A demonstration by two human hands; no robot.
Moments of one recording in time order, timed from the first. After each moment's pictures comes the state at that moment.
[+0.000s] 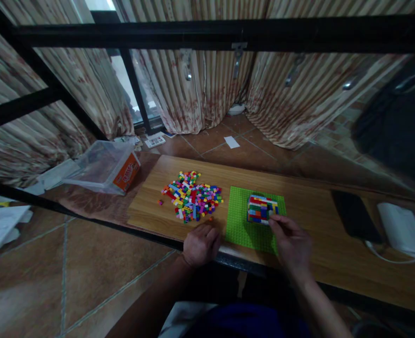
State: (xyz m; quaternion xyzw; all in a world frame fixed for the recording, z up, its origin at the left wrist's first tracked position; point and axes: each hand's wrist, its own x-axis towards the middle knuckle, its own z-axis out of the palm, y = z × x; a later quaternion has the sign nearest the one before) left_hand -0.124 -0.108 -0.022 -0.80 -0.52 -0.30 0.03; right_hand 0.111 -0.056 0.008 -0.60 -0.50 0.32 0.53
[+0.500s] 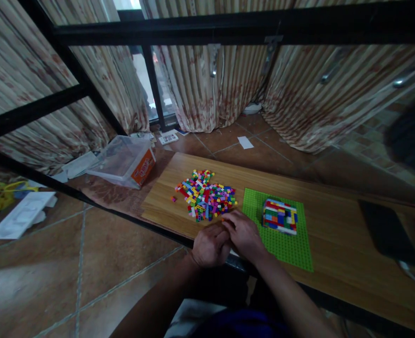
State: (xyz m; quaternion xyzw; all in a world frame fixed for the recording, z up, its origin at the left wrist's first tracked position) left_hand -0.131 -0.111 -0.025 -0.80 -0.48 -0.36 -0.05; right_hand 0.004 -0.043 -0.001 -0.42 -0.83 0.28 0.24
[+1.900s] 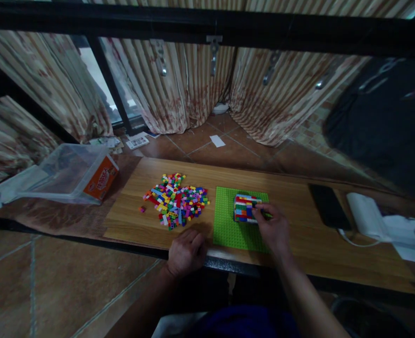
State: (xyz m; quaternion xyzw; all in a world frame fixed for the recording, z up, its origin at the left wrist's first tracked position) left_hand -0.129 -0.109 -0.024 -0.80 -0.52 -0.30 -0.01; right_hand 0.126 -0.016 -0.010 -0.65 -0.59 0.18 0.45
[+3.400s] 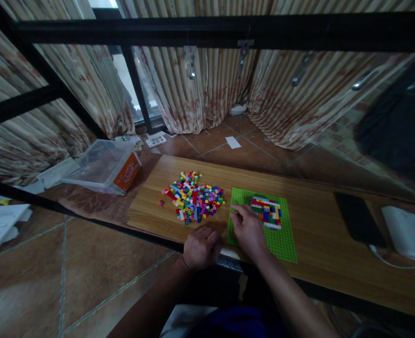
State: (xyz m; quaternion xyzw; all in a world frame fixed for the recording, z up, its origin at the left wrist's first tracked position) left_hand -0.128 -0.110 -0.026 -0.80 -0.52 -0.29 0.00; right_hand 0.030 -0.036 0.010 -0.51 -0.75 0.21 0.36
